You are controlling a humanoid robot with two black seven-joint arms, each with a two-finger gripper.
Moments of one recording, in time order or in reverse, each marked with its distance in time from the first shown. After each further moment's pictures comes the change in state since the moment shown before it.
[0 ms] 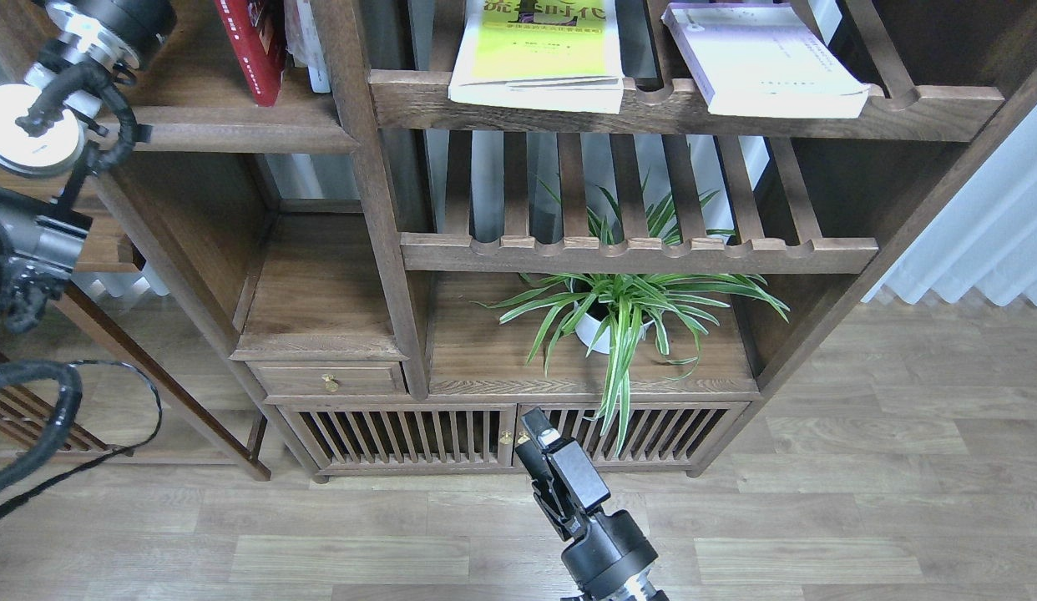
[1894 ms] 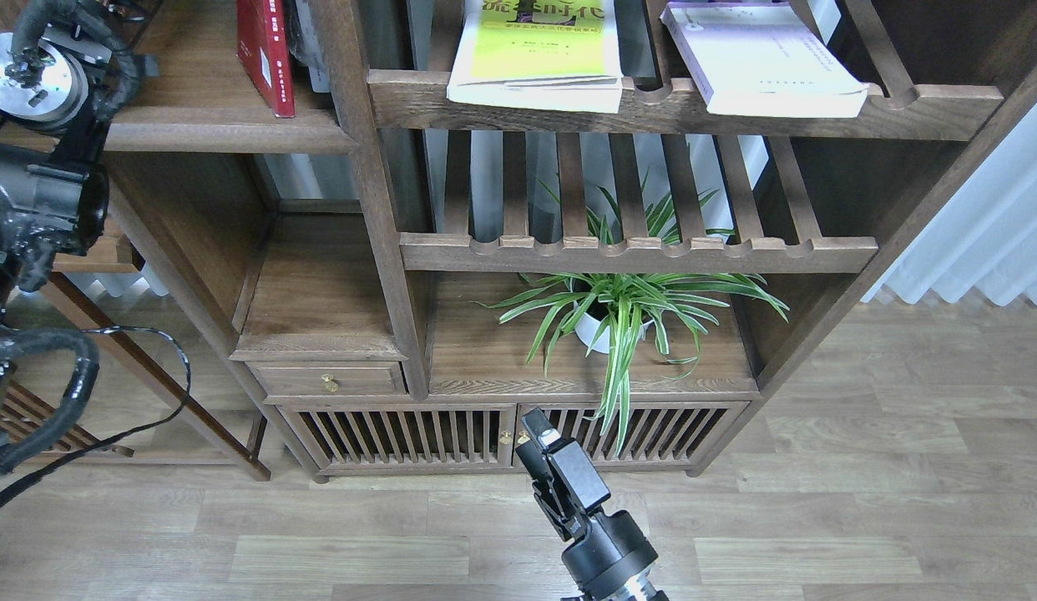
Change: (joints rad) left arm -0.001 -0.016 -0.021 -0.089 -0.332 0.001 -0.042; right arm 0.000 0.000 0.007 0.000 0.000 0.000 0.000
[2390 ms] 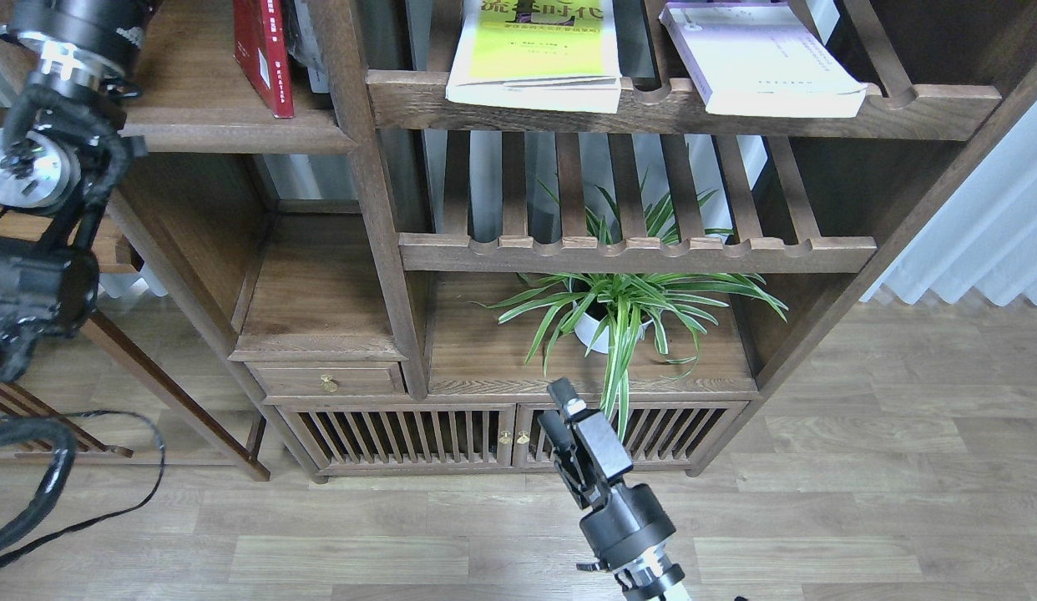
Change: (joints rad) left arm 0.259 0.192 0.019 -0.382 -0.001 0.000 0.047; right arm 0.020 0.000 0.097 0.073 0.010 0.000 0.000
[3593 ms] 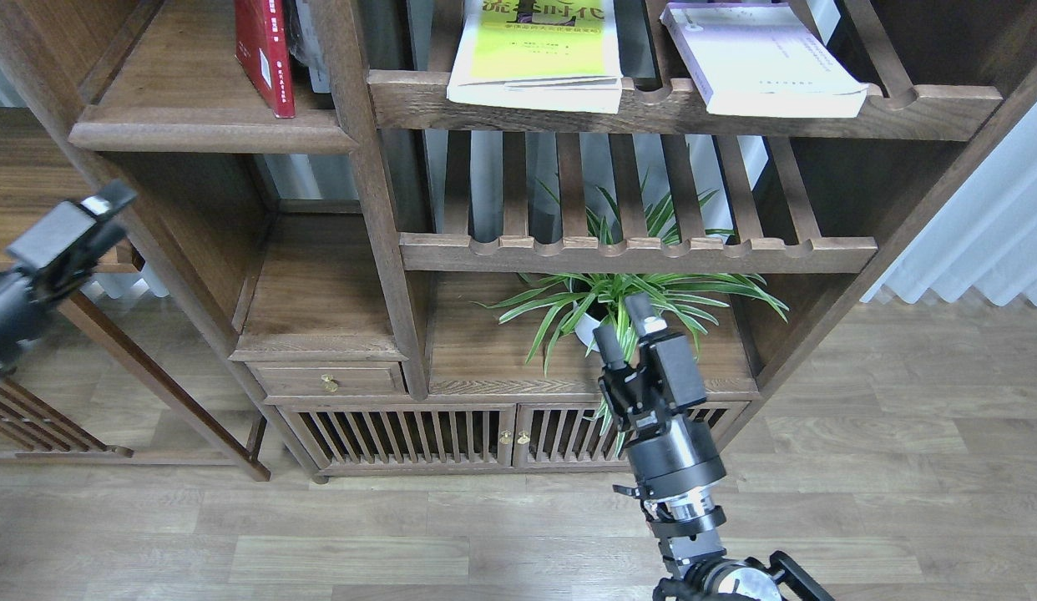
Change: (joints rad) left arm 0.621 0.364 0.039 -0.098 0.010 0.000 0.140; right arm -0.006 0.000 0.152 0.193 0.114 0.000 -0.007
